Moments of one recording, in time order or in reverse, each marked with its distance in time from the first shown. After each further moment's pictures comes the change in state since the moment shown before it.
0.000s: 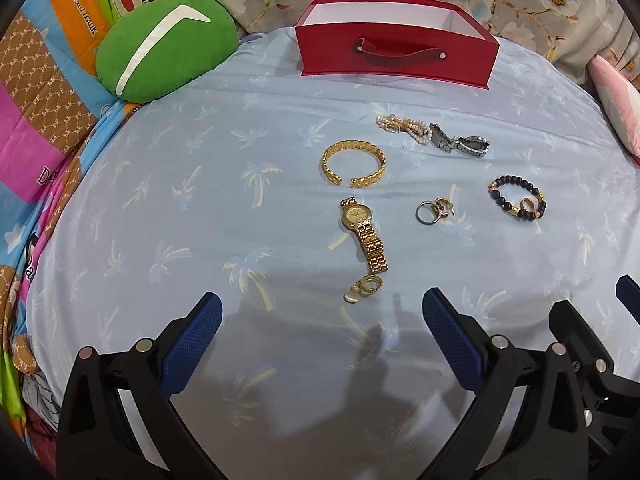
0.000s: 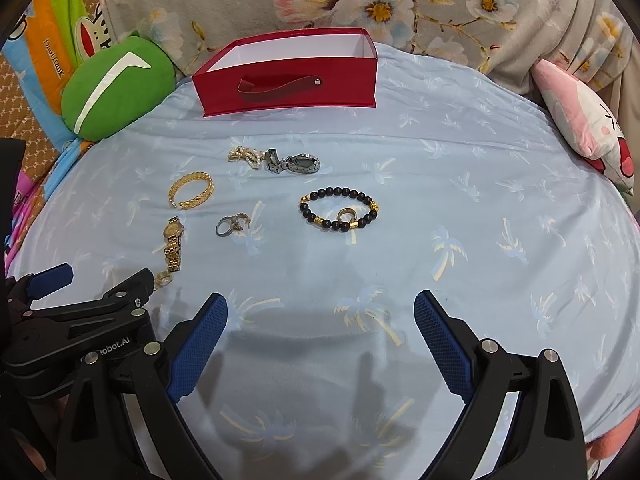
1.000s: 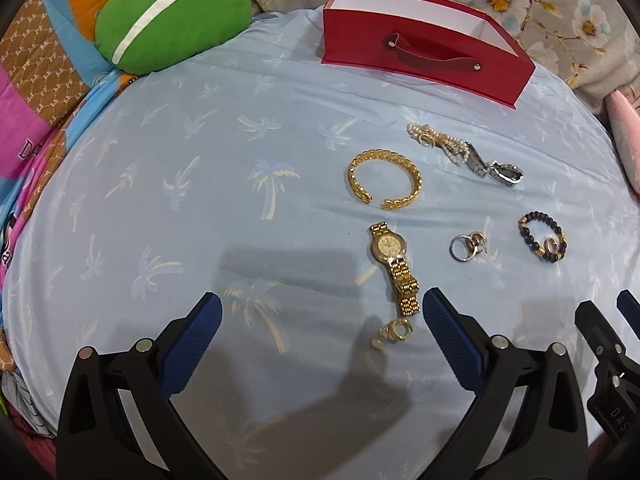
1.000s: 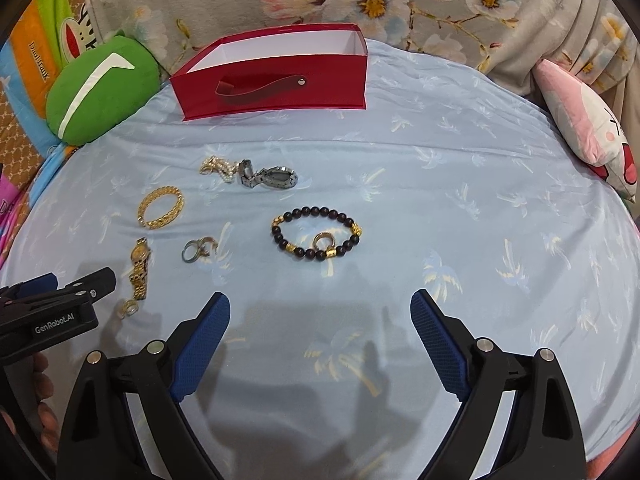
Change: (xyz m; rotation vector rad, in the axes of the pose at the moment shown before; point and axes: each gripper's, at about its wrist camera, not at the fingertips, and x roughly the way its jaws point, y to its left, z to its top) left arm 0.038 0.030 0.026 -0.103 0.056 -0.059; right arm 0.032 -0.019 0.028 0.008 0.016 -0.020
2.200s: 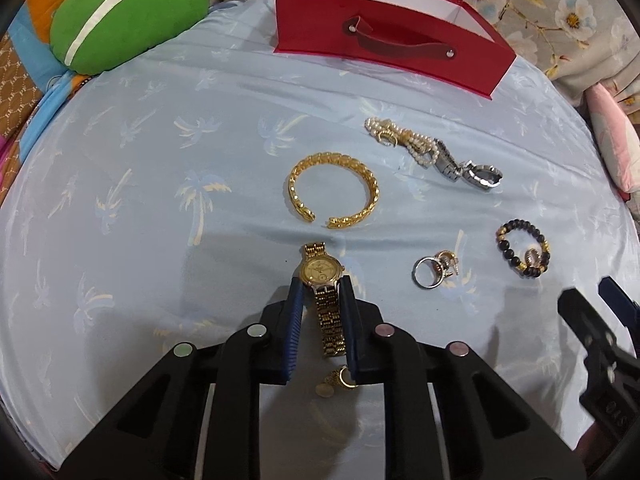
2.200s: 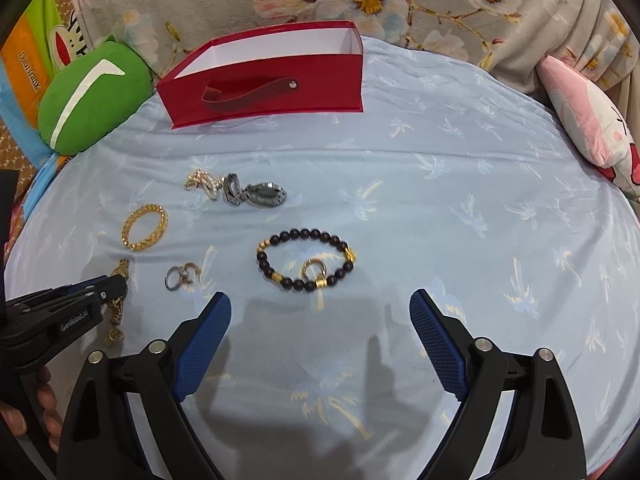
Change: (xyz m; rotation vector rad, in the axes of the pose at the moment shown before) left arm 0.024 -0.021 0.019 0.033 0.028 -0.126; right arm 0.022 -0.005 0.024 -0.006 -0.003 0.022
